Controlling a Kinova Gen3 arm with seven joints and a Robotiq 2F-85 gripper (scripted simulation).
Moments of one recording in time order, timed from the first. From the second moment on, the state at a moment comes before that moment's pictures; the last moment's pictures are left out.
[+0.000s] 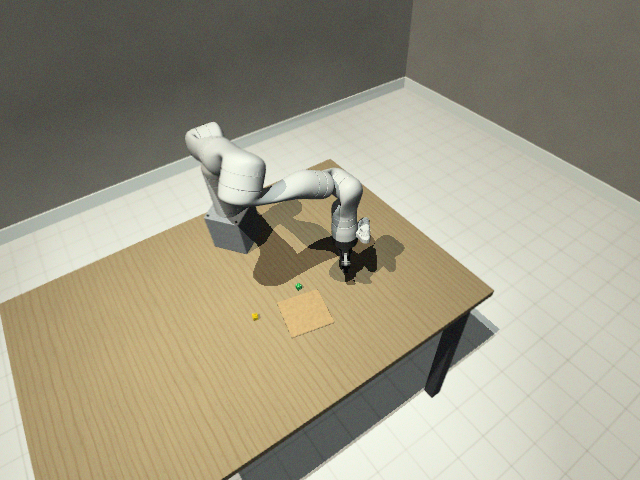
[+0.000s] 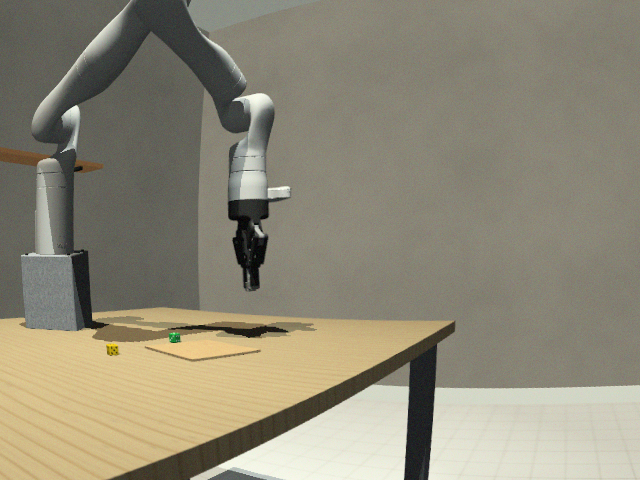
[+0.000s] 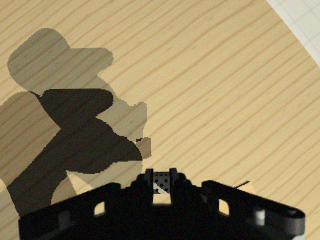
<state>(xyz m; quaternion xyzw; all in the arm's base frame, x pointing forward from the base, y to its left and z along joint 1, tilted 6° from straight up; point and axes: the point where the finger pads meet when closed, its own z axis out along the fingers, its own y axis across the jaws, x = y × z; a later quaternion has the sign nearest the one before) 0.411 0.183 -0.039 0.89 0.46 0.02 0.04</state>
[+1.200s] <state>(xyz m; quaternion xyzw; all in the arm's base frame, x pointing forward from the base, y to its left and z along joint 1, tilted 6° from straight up) 0.412 0.185 -0.035 0.86 0.46 0.20 -0.04</state>
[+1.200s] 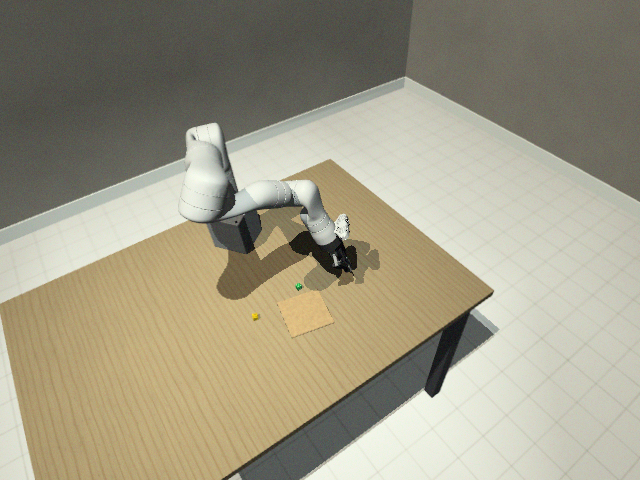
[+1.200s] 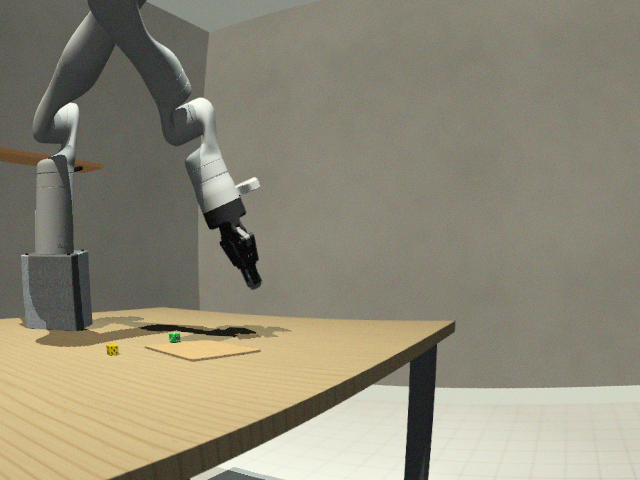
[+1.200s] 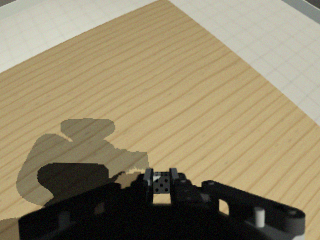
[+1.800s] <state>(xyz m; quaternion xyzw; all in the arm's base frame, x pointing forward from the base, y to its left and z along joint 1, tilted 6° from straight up) 0.411 0.183 -0.031 0.82 0.46 0.32 -0.10</state>
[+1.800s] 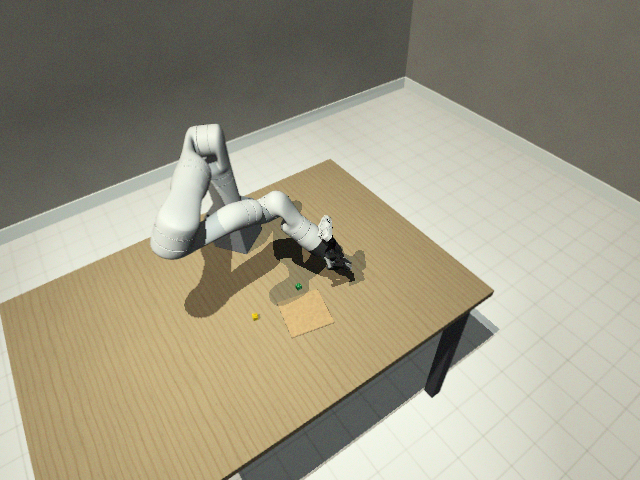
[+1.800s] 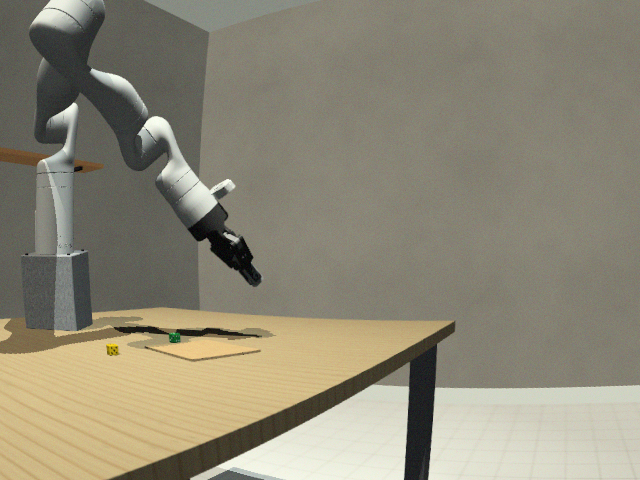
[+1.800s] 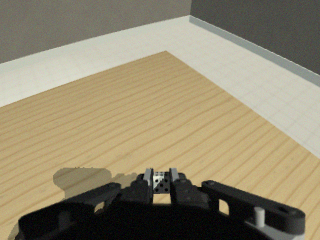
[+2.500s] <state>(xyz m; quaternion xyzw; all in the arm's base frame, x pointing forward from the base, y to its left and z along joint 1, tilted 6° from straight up) 0.401 0.178 -0.038 0.77 0.44 0.43 -0.17</state>
